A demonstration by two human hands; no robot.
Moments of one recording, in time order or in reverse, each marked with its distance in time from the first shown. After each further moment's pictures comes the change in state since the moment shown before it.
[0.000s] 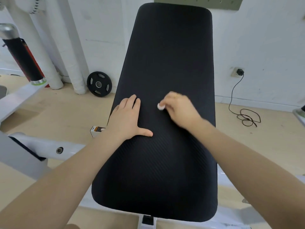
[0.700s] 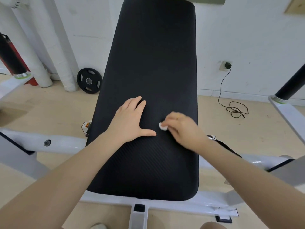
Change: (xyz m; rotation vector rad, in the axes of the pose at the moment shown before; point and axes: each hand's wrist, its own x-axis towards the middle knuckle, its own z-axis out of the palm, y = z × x) left_hand -0.025 0.045 0.013 -0.132 0.012 0.128; right_hand -0.103 -0.007 -0.020 0.020 -0.115 -0.047
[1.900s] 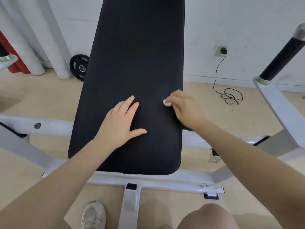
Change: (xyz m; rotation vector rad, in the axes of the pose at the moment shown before) left_hand -0.053 0.032 0.023 0.054 0.025 0.034; right_hand -0.027 0.035 -0.012 -0.001 0.184 0.114
